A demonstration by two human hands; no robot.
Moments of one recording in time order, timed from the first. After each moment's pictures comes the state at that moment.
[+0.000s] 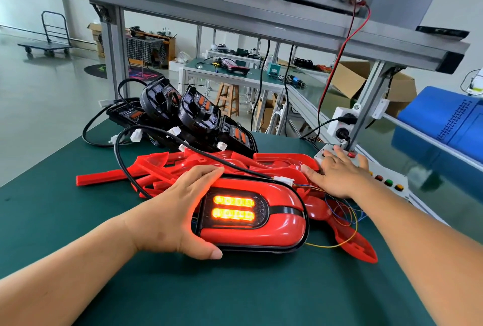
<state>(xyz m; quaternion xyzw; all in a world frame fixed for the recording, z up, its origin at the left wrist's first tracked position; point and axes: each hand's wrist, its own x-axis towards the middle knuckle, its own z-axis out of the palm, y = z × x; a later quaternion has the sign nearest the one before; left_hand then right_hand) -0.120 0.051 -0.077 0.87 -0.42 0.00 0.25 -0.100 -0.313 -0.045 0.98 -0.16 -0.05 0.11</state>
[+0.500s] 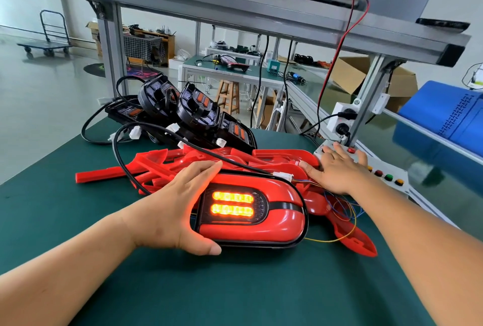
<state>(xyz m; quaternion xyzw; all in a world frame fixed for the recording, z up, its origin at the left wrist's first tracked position) -0.119 0.051 -0.078 0.88 -0.42 0.01 0.24 -0.101 -0.314 -0.050 0.98 -0.16 -0.04 0.12</state>
